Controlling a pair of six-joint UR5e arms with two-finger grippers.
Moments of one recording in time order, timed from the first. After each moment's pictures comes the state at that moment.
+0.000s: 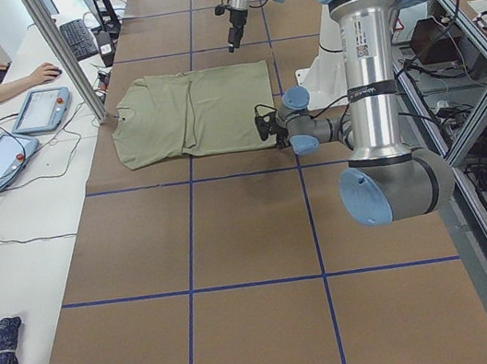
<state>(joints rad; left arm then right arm) -0.26 -1.52 -1.93 -2.41 -1.60 -1.67 0.46 -1.45 1.98 -0.97 1.70 1.70</state>
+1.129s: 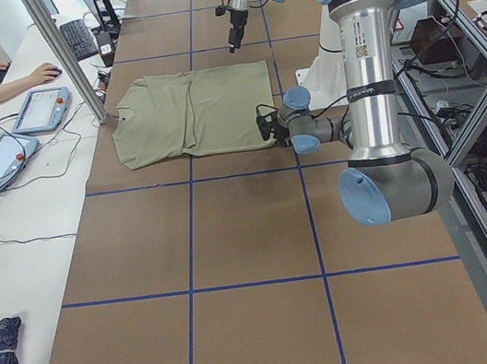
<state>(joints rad) -0.25 -1.53 -1.93 -2.41 -1.60 -1.68 0.46 -1.46 1.97 -0.98 1.70 1.71</state>
